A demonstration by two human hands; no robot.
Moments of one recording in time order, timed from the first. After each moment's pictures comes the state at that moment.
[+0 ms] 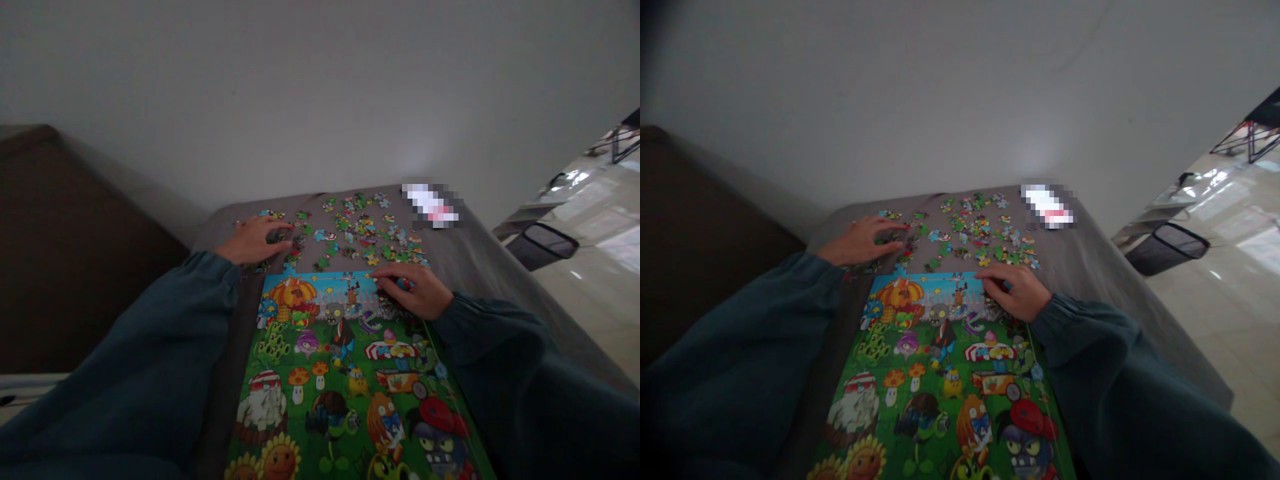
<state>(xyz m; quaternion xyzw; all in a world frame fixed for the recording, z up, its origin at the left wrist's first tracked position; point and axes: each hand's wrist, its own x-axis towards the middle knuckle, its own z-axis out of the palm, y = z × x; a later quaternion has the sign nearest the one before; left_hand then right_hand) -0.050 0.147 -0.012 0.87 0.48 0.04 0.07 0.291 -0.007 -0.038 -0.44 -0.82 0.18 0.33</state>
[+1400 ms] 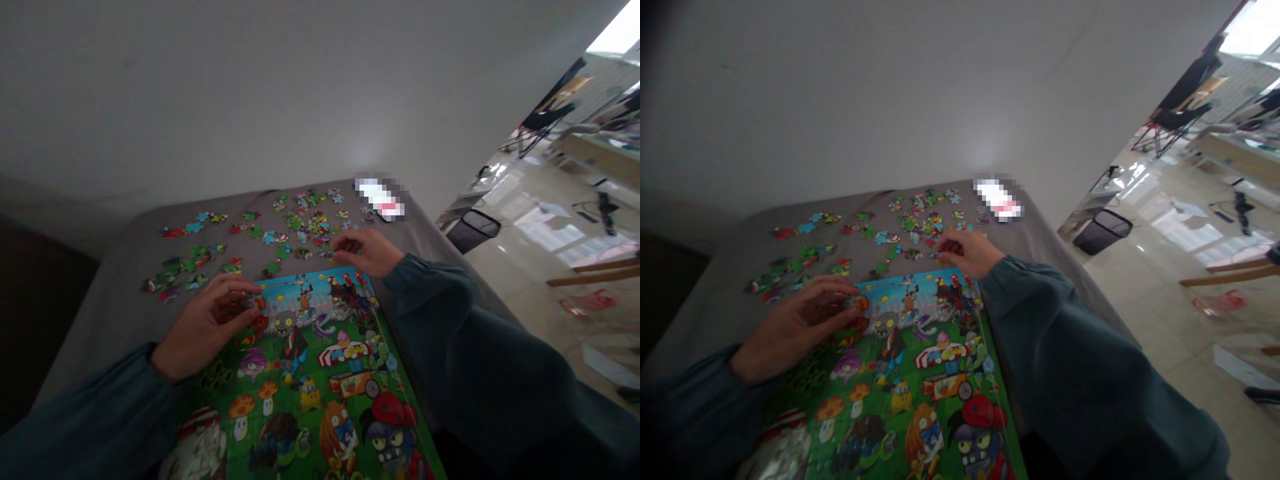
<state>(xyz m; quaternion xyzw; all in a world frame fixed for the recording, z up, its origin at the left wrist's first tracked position) -0.017 0.024 -0.031 0.75 0.42 0.28 0.43 0.316 0.045 -0.019 -0.50 -0.77 0.27 0.28</state>
